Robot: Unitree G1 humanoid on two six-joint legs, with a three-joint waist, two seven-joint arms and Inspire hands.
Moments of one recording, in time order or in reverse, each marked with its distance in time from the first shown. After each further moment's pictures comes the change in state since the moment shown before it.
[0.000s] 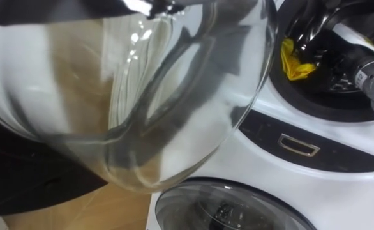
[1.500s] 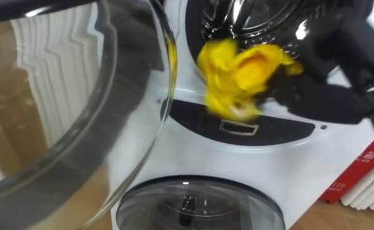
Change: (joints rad) left arm 0.123 -0.079 0.167 0.047 -0.024 -0.086 0.074; right arm 0.719 0.148 -0.431 -1.192 0.370 -0.045 0.001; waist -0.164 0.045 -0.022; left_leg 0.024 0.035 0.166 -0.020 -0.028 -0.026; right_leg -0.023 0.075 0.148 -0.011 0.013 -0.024
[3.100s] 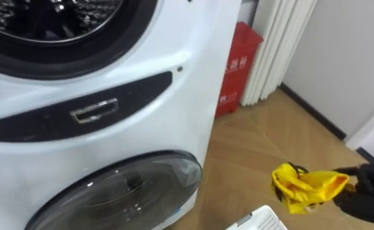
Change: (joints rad) left arm -0.240 0.060 -0.250 -0.040 -0.024 -0.044 -0.073; right arm 0.261 0.133 -0.085 0.722 0.078 -0.070 -0.084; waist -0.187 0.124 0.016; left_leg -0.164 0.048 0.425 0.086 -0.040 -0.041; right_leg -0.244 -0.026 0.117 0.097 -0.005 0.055
